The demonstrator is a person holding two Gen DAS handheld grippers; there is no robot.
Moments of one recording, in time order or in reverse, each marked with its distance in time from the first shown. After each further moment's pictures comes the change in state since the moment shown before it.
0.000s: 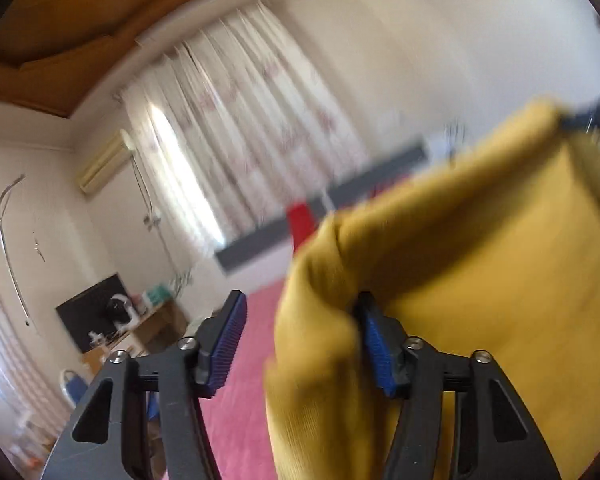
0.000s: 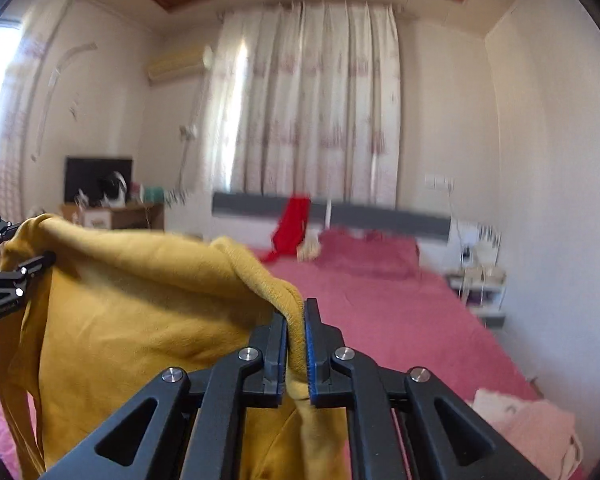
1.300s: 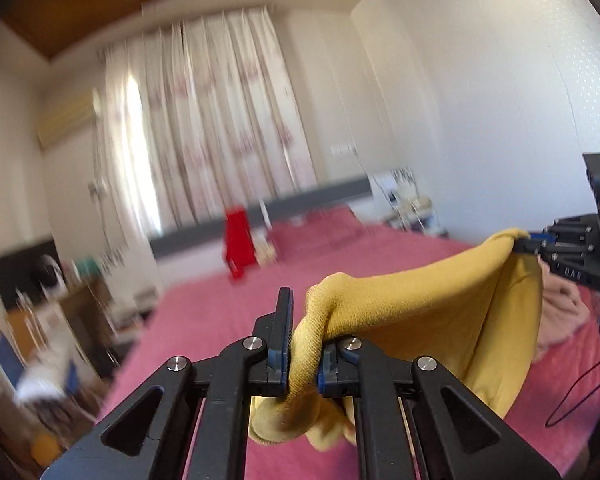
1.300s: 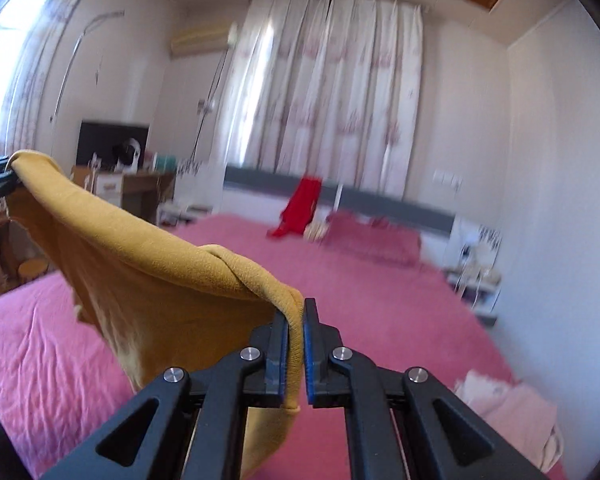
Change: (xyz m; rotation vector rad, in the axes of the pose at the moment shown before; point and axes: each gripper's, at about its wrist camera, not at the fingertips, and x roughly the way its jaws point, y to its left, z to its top) left arm -0.181 0.088 0.022 -0.180 -0.319 -0.221; right arm -0.103 0.030 -0.016 -0.111 -0.106 -0.046
